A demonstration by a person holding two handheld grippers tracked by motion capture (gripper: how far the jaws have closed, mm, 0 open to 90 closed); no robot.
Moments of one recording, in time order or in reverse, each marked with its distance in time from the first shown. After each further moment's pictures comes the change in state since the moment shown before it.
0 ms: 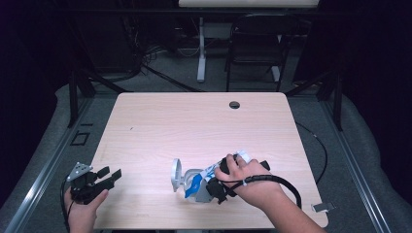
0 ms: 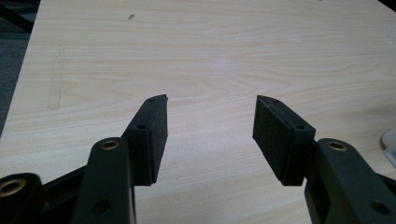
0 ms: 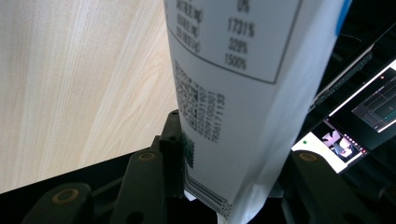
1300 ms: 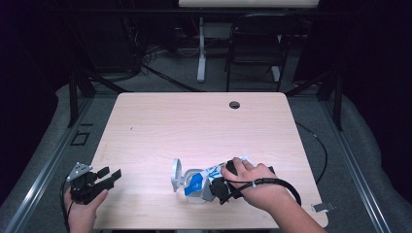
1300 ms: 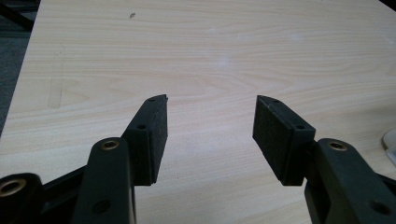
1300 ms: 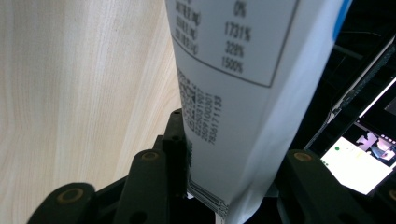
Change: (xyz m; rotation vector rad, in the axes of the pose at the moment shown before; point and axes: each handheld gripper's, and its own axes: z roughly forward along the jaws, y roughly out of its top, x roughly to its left) left arm 0.001 -0.001 0.000 0.006 0.001 -0.003; right arm 0.012 -0.007 0.009 -0.097 0.052 0.150
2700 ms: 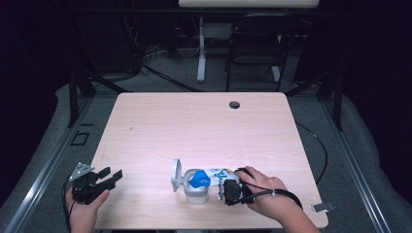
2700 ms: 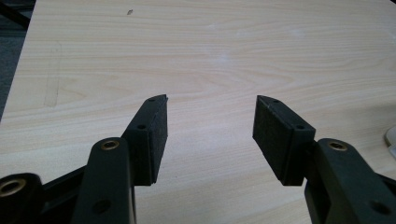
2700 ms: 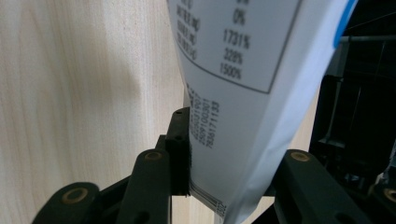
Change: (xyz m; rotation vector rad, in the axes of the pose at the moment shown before) left arm -0.002 -0.001 0.003 0.011 0.003 0.011; right arm 0.032 -0.022 0.027 -0.248 0.078 0.355
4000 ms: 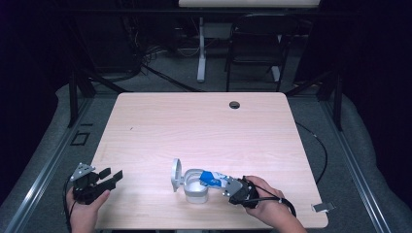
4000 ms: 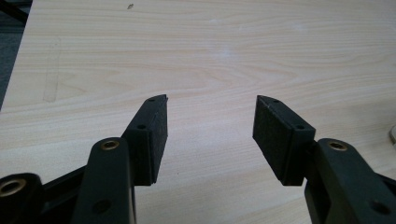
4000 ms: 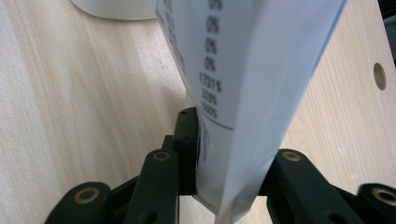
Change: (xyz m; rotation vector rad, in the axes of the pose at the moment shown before) left arm 0.001 -0.002 0.003 0.012 0.003 -0.003; right arm 0.023 -0.024 0.027 -0.196 0.150 0.364
